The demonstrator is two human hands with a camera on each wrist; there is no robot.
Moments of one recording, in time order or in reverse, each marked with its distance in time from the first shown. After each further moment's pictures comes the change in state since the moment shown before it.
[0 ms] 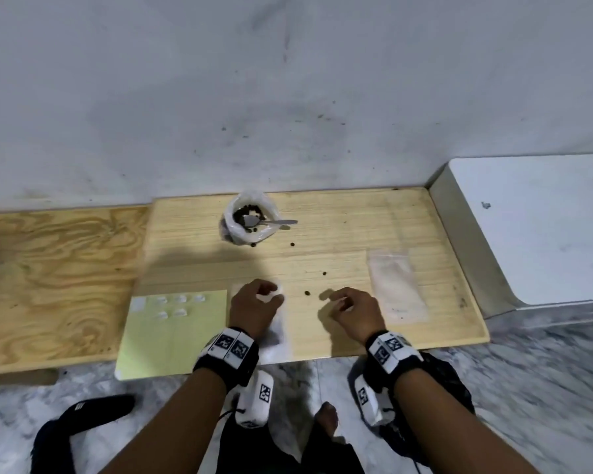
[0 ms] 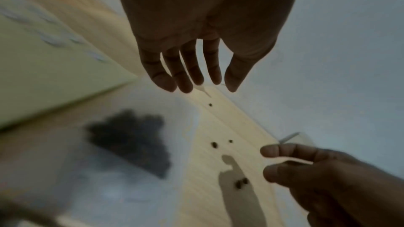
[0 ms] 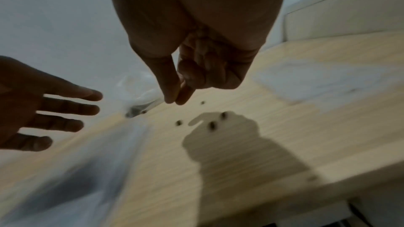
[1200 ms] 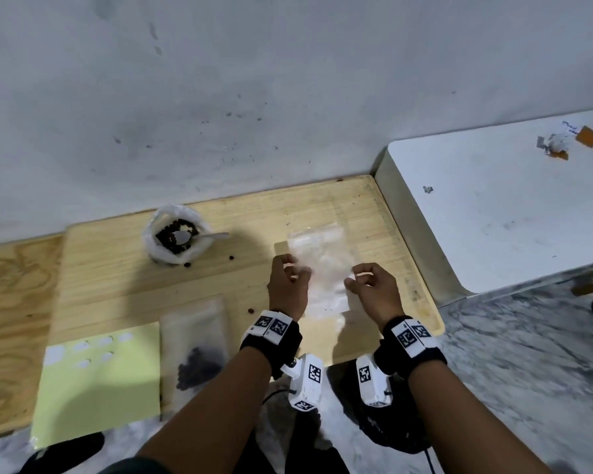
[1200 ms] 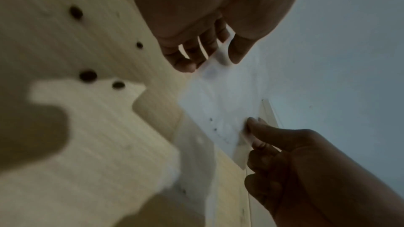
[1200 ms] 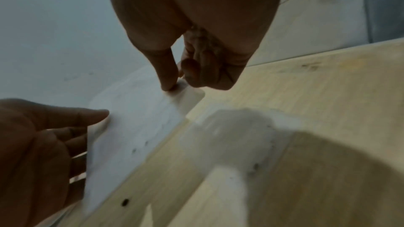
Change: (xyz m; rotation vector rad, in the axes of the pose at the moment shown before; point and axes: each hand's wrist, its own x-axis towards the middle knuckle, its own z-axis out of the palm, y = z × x) left_hand 0.032 0.107 0.169 -0.425 -0.049 0.018; right_hand 0.047 0.085 -0.102 0.515 0.284 0.217
